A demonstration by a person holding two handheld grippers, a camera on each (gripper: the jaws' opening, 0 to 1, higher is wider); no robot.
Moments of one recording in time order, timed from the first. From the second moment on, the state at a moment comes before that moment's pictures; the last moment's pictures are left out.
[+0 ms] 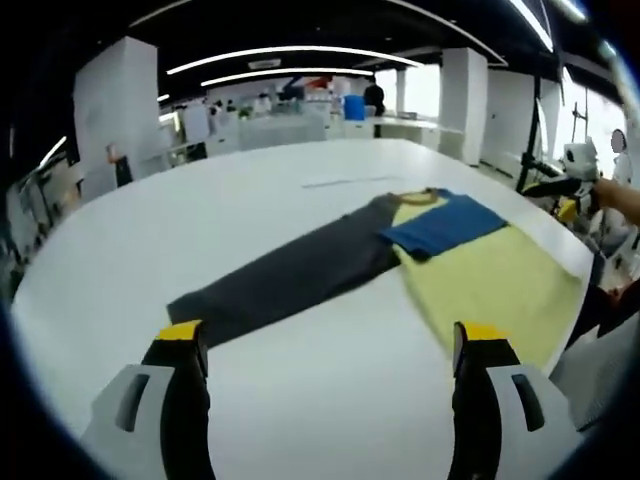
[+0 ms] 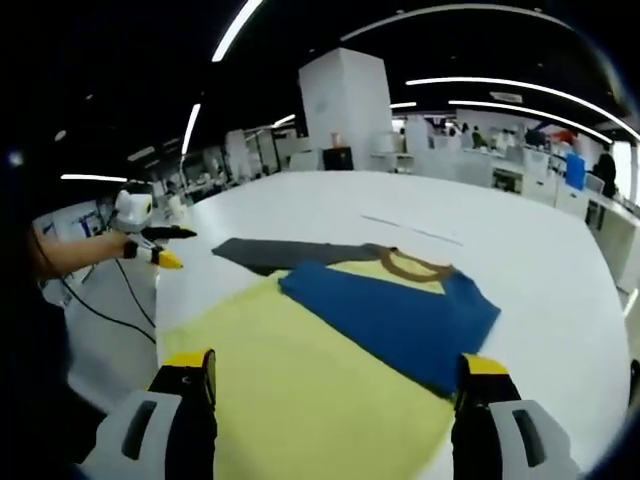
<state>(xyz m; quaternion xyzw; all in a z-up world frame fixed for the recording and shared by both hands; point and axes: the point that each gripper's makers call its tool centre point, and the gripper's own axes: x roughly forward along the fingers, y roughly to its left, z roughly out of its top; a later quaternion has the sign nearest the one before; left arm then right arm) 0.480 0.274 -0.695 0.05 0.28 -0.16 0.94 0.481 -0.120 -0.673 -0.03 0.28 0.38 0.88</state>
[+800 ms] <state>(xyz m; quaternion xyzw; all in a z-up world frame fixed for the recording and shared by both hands) 0.522 0.360 -0.728 0.01 0.28 -0.01 0.96 0.452 -0.119 -0.667 -0.04 0.26 0.37 0.89</state>
